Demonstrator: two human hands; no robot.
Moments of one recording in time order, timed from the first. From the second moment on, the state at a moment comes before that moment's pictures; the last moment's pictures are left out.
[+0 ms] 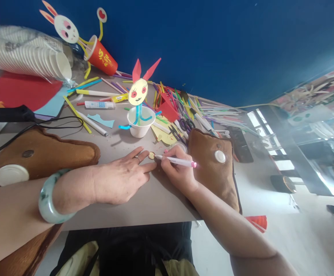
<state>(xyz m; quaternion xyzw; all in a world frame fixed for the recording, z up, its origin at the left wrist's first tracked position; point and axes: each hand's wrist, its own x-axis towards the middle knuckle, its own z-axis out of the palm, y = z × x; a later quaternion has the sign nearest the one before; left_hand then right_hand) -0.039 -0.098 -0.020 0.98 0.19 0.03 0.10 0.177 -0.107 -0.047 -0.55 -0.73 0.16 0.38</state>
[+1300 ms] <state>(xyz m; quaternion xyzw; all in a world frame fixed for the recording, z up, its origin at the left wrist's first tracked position) -0.043 -0.101 -0.018 0.98 0.18 0.06 0.09 0.176 -0.108 -0.046 -0.53 -0.73 0.18 0.40</state>
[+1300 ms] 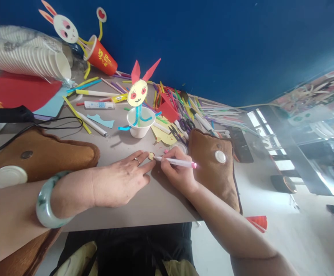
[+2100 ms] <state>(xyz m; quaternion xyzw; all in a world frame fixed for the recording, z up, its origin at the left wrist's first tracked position) -0.041 -0.101 -0.016 0.98 0.18 0.03 0.10 0.175 -0.108 -0.047 -0.53 -0.72 0.18 0.41</state>
